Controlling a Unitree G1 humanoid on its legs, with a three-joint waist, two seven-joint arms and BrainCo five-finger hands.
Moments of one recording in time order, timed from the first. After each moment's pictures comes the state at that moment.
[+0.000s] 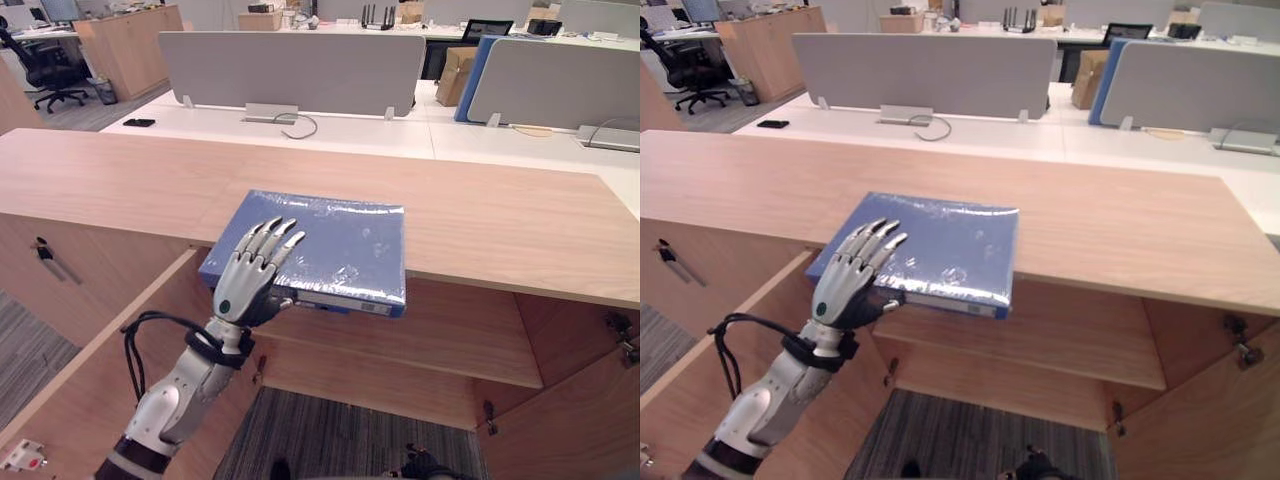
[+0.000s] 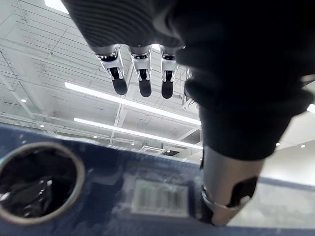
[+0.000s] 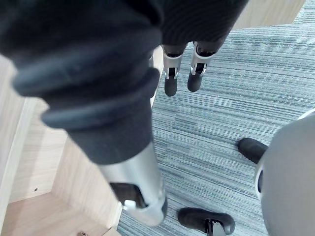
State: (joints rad) left arm -0.03 0.52 -0.29 -0.22 0.95 -0.18 0.47; right arm -0.04 -0.05 -0.02 1.26 -0.14 -0.02 -0.12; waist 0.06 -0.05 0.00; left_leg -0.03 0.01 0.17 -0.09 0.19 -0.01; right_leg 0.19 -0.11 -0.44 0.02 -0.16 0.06
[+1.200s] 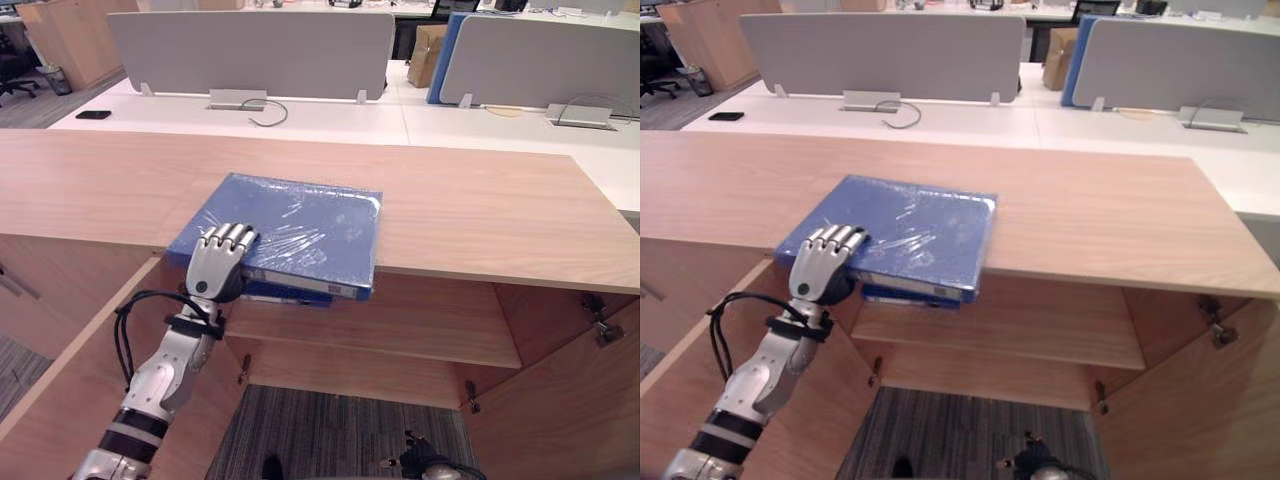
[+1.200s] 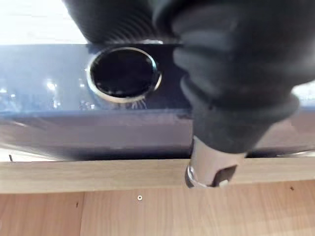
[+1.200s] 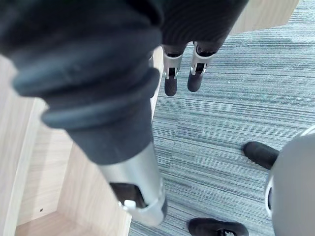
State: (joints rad) left arm -0.14 0.51 -0.21 0.03 1.09 -0.07 0.51; right arm -0.05 -0.05 -0.05 1.21 -0.18 -0.02 -0.11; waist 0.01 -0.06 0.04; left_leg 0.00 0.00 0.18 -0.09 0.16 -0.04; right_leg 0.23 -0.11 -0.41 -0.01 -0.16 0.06
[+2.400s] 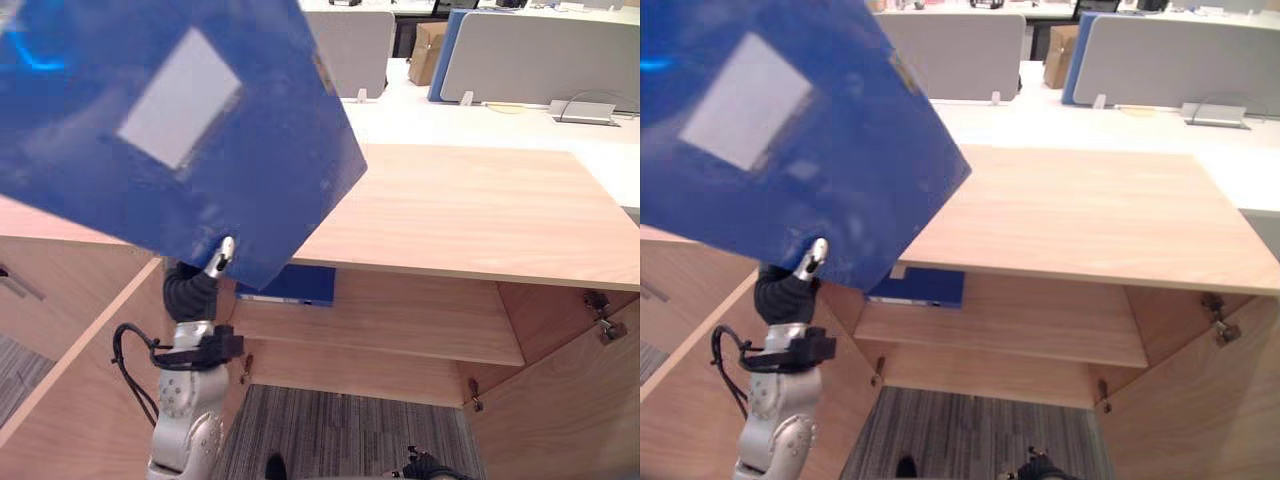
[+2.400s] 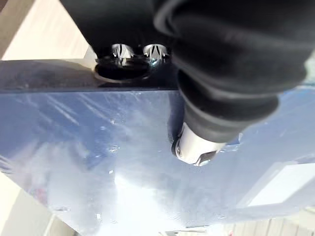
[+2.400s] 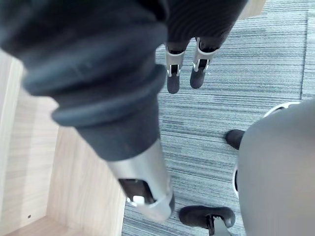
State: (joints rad) left arm 0.16 0.15 -0.11 -0.48 -0.57 -0.28 0.12; right arm -0.03 -0.06 -0.05 1.25 -0.11 0.01 -0.09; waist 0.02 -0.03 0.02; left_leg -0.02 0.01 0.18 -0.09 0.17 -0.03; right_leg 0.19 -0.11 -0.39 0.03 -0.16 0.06
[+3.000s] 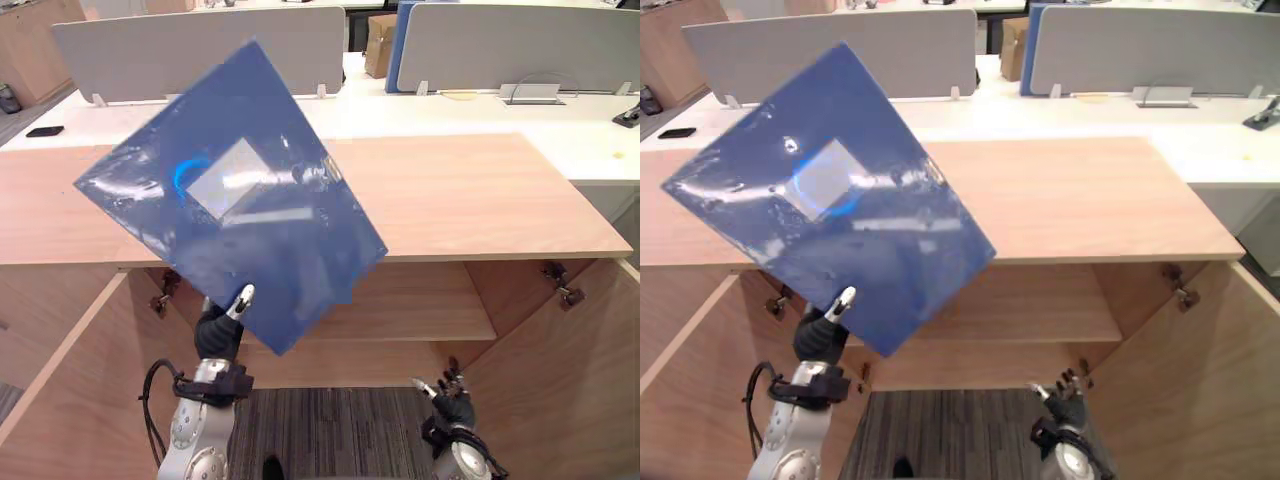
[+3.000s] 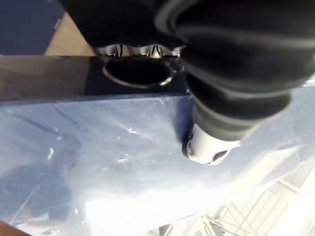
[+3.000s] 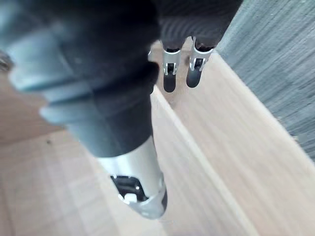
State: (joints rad) left arm 0.33 0.17 -0.17 -0.34 -0.66 -0.20 0.01; right arm 0.27 0.05 -0.14 0.30 0.35 -0.12 -0.21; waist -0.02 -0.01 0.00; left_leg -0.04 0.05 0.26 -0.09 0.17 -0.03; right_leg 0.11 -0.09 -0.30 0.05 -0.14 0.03
